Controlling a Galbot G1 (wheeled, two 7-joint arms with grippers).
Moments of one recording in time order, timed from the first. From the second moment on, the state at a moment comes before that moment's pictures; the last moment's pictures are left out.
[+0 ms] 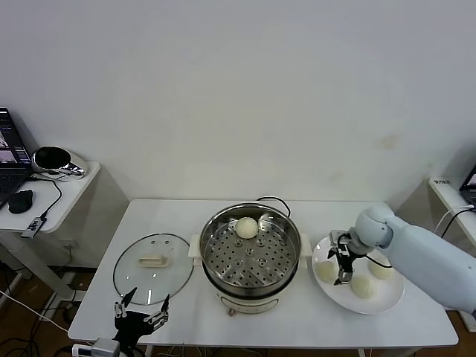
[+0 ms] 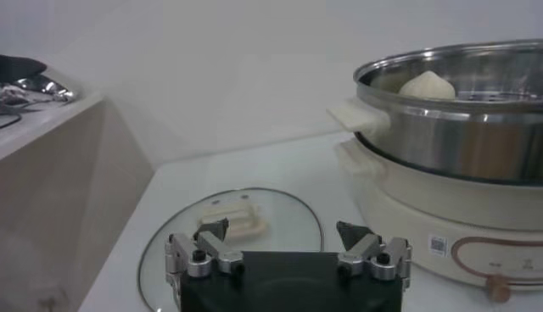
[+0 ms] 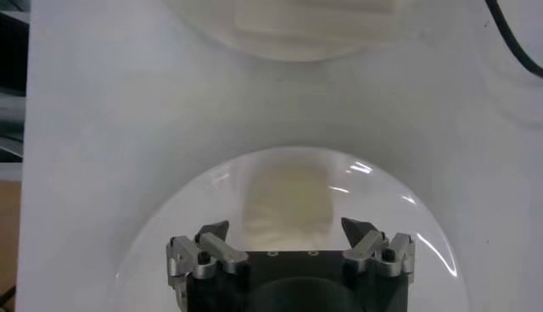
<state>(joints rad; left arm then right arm) 1.74 -1.49 -0.70 -2.19 0.07 0.31 0.23 -0.19 0.71 -0.64 1.33 -0.17 -0.36 -1.13</state>
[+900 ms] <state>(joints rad) 1.71 -1.50 -0.68 -2.17 0.09 0.31 0.23 0.05 0.60 -0.76 1.43 -0.04 -0.39 -1.20</state>
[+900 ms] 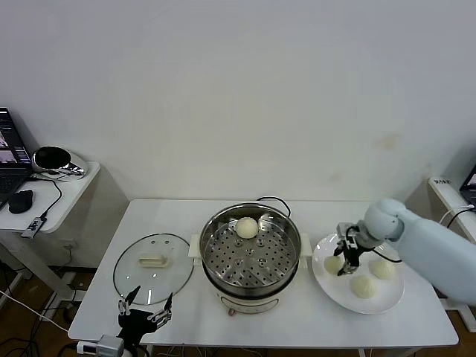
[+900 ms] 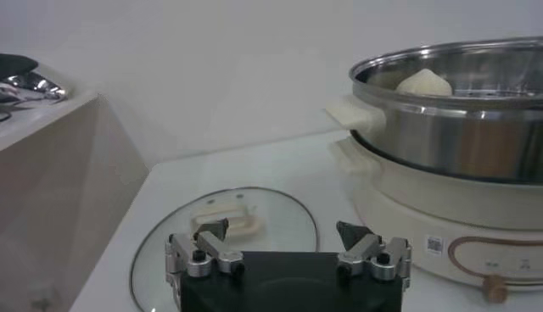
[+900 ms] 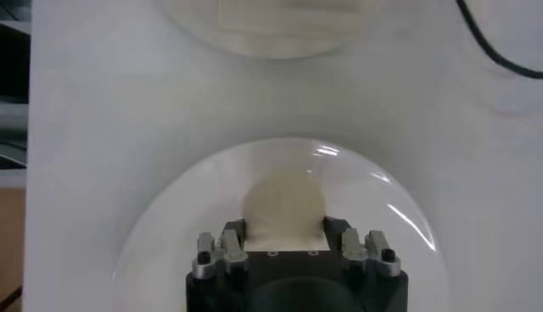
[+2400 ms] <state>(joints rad) 1.68 -1.51 -0.71 -2.25 0.02 0.34 0.20 0.42 1.30 -1.13 1.26 0.28 -0.63 -1.16</state>
